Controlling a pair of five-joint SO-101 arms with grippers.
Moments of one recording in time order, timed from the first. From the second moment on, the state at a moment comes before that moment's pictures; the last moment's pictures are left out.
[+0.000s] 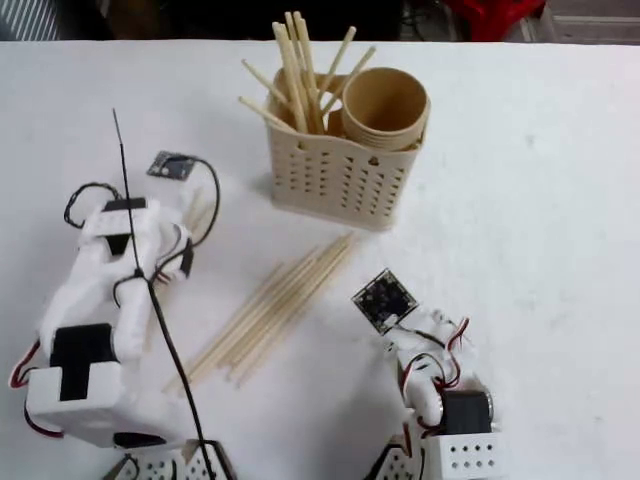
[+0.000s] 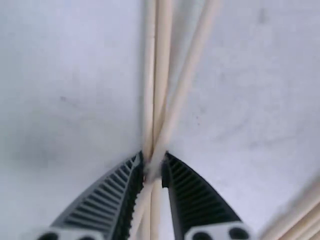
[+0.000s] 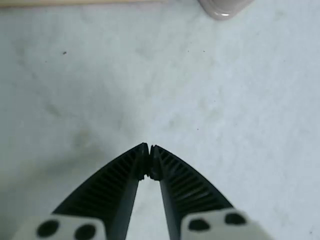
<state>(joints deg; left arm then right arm) -13.1 5.2 33.4 56.9 -13.6 -6.2 -102.4 96.4 67.1 41.1</state>
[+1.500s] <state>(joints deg) -7.3 18.0 16.8 58.9 -17.5 -6.2 -102.4 96.4 67.1 41.1</state>
